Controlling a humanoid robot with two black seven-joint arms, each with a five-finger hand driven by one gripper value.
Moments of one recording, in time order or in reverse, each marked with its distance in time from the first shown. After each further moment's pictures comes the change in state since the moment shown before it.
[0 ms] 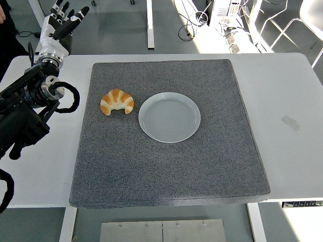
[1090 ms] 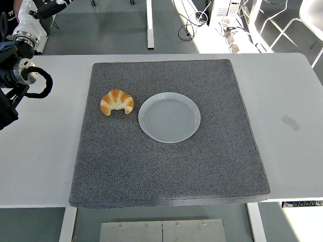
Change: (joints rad) left arm -0.119 0.164 0.230 -0.010 0.006 -0.037 0.058; right arm 0.000 0.000 0.000 0.000 0.000 0.000 0.000
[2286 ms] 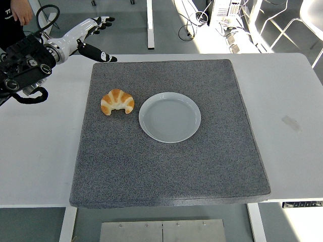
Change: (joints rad) left arm -0.188 0.054 0.665 -0.215 0.468 0.080 0.107; right arm 0.000 0.000 0.000 0.000 0.000 0.000 0.000
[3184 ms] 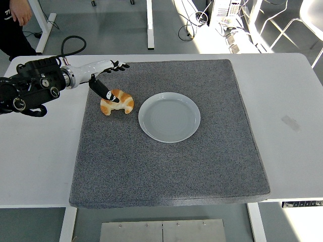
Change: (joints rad) left arm -0.025 0.001 0.181 -0.097 0.150 -0.099 0.039; right arm 0.000 0.000 0.000 0.000 0.000 0.000 0.000
